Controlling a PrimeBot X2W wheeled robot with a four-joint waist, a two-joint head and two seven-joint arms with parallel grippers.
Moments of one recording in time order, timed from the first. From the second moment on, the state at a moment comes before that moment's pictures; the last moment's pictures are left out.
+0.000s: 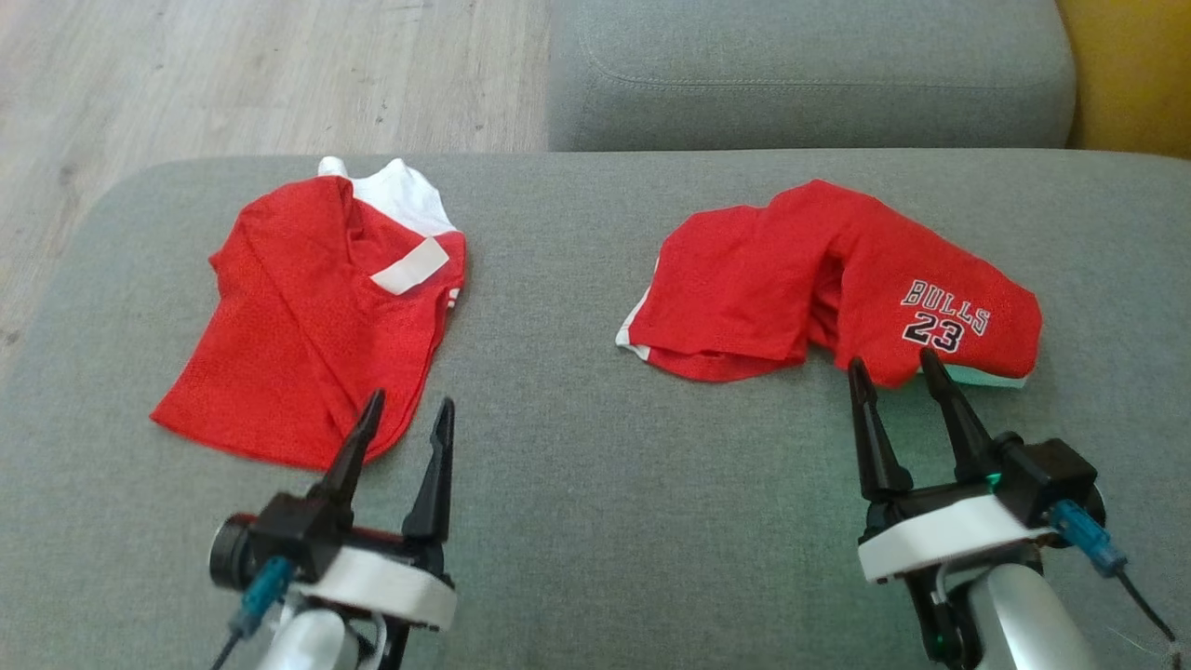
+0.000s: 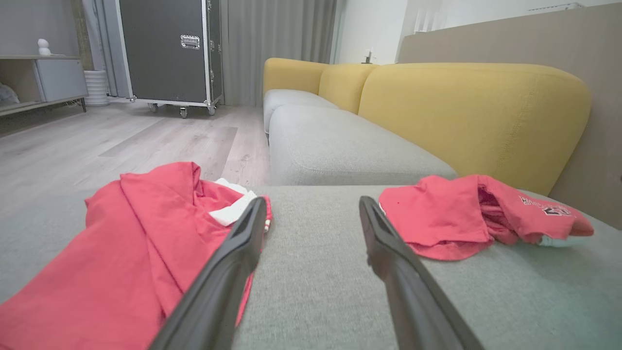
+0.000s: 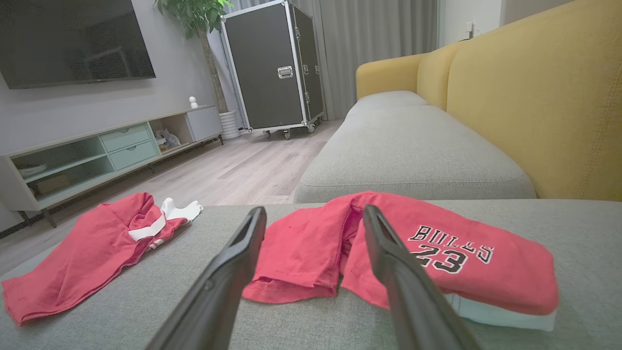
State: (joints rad) left arm -0.15 0.18 -0.40 0.32 -0.37 -0.03 -0.25; right arm -0.09 -0.05 0.12 0.29 0.18 0.13 -0.25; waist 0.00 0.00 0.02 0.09
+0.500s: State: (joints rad) left arm -0.12 0.10 -0.26 0.29 -0.26 -0.09 -0.25; right arm -0.10 -0.05 0.15 0.29 0.11 0.13 -0.25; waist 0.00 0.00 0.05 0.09
